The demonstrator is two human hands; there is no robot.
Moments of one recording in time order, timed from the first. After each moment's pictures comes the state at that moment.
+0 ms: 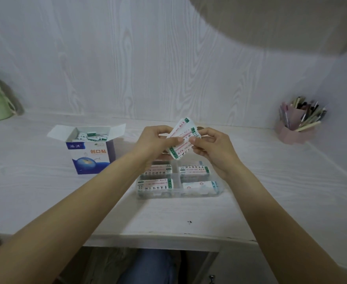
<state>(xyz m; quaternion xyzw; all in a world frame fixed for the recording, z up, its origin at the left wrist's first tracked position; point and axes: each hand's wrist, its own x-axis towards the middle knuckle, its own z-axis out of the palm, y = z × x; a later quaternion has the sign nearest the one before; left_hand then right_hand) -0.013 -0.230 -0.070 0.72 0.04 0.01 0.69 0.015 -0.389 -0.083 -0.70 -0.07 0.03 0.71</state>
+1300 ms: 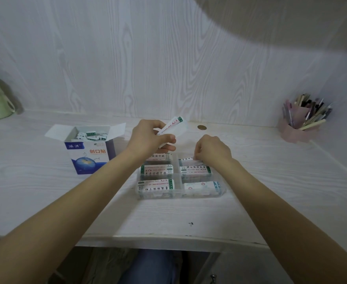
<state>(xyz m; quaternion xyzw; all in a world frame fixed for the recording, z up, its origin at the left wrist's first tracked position) 0.002 -0.214 -0.077 0.77 0.03 0.06 0.64 0.059 -0.381 -0.100 -0.99 -0.05 0.02 0.14</state>
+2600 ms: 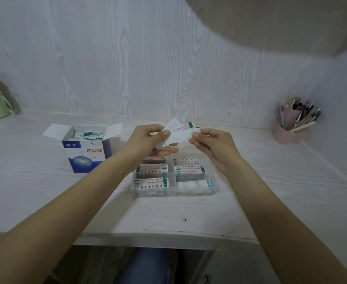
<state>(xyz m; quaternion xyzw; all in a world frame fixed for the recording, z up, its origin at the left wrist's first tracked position) -0.014 -0.220 -0.074 0.70 0.00 -0.01 0.72 0.021 -0.402 -0.078 -0.62 -0.03 0.04 0.78</state>
